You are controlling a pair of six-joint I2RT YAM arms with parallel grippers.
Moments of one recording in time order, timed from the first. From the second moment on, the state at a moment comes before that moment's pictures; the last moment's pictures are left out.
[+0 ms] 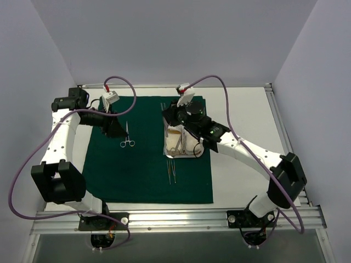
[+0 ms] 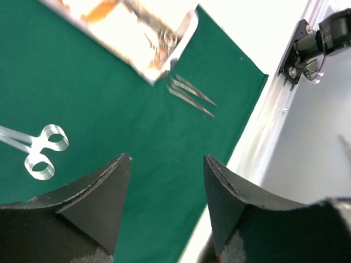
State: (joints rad) left arm 0.09 1.56 1.53 -1.32 1.00 0.74; right arm 0.75 1.55 1.18 0.09 0.10 0.38
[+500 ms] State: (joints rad) left arm -0.05 1.48 1.72 -1.34 1.25 1.01; right arm 0.87 1.49 1.19 0.54 -0.22 0.34
